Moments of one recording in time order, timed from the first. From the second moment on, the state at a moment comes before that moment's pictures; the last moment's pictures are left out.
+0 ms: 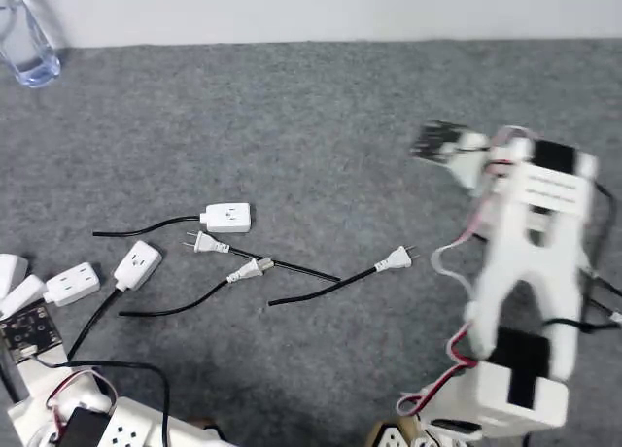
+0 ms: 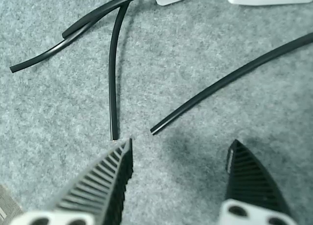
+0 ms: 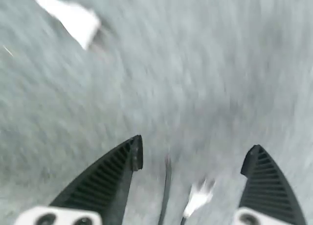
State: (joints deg) left arm -73.3 -102.5 96.2 74.9 -32.0; right arm 8.5 0.4 4.0 81.1 74.0
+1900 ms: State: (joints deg) left arm -73.3 -102.5 96.2 74.9 -32.0; right arm 6.8 16.0 7.5 81.0 92.3
